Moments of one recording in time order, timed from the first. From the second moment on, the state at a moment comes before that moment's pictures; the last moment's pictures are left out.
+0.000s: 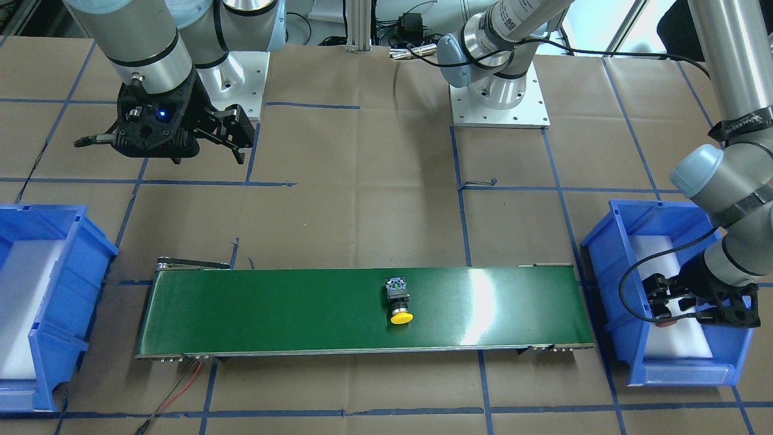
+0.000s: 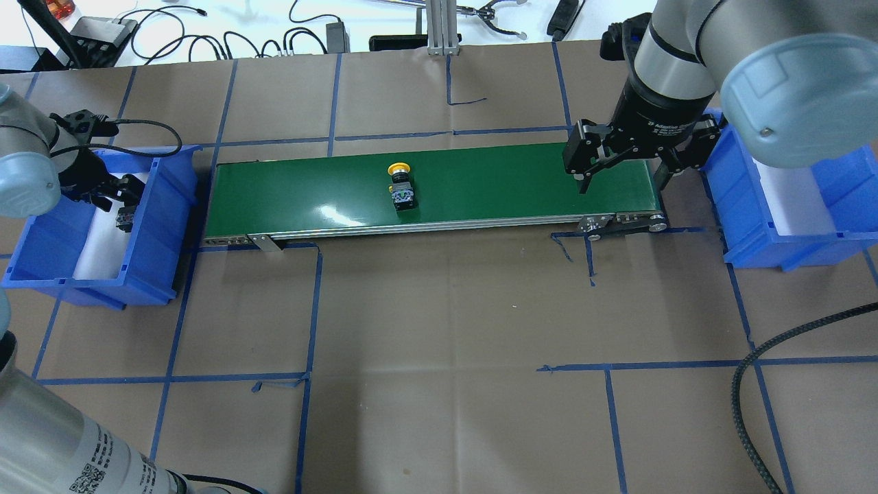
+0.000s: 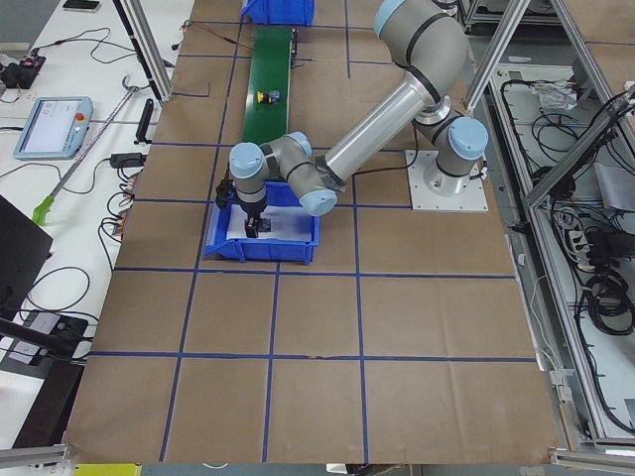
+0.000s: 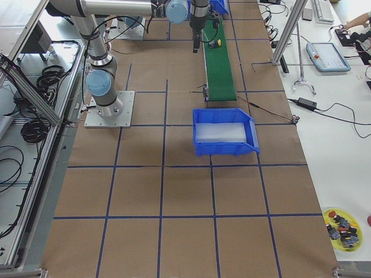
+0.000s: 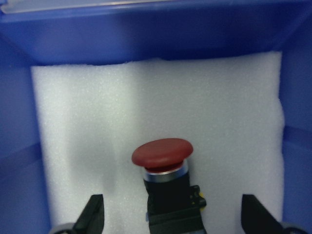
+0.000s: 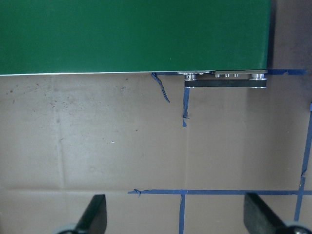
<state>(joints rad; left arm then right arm) -1.02 -2.08 -1.66 -0.94 1.54 0.64 1.62 -1.56 1.63 -1.59 -1.55 0.04</state>
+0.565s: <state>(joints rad) -1.02 -2.08 -1.64 -0.94 1.54 0.65 1.62 -1.56 1.63 -1.59 -1.55 0.04</state>
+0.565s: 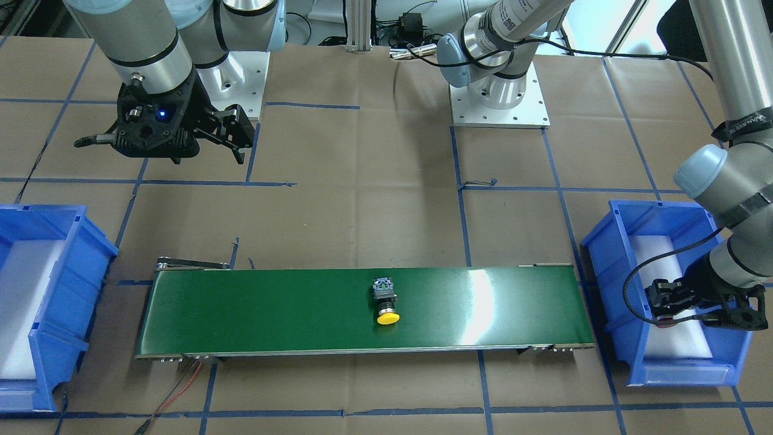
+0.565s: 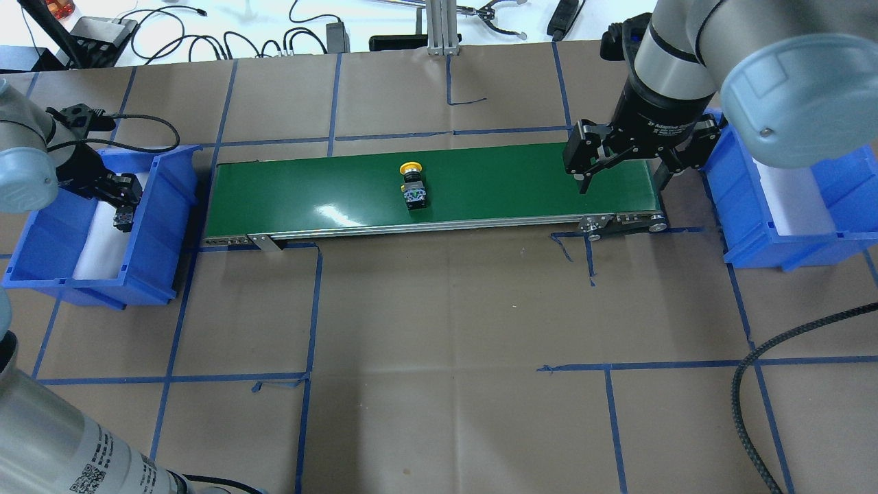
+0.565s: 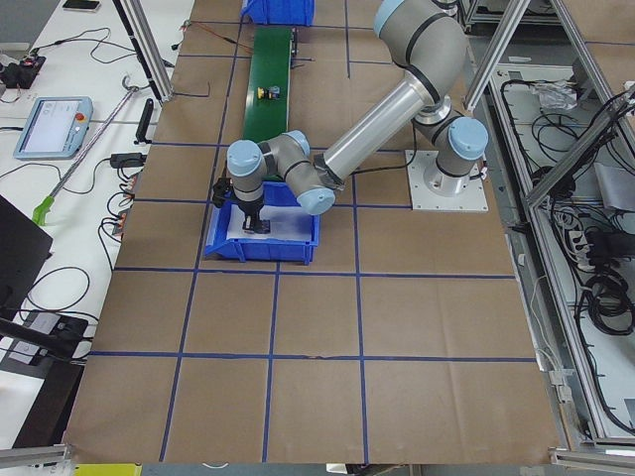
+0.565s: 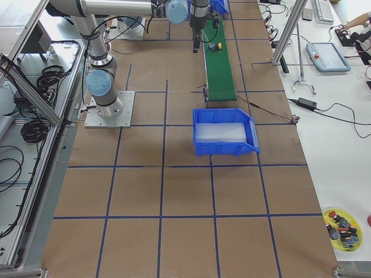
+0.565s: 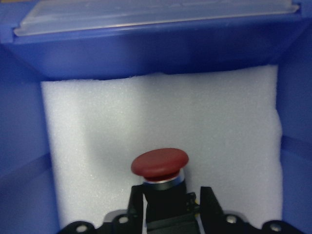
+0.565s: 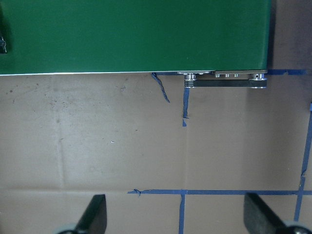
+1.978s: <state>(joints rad) -1.04 -1.90 -1.37 -1.42 1.62 0.65 1.62 -1.47 1.63 -1.71 -1.54 0.05</state>
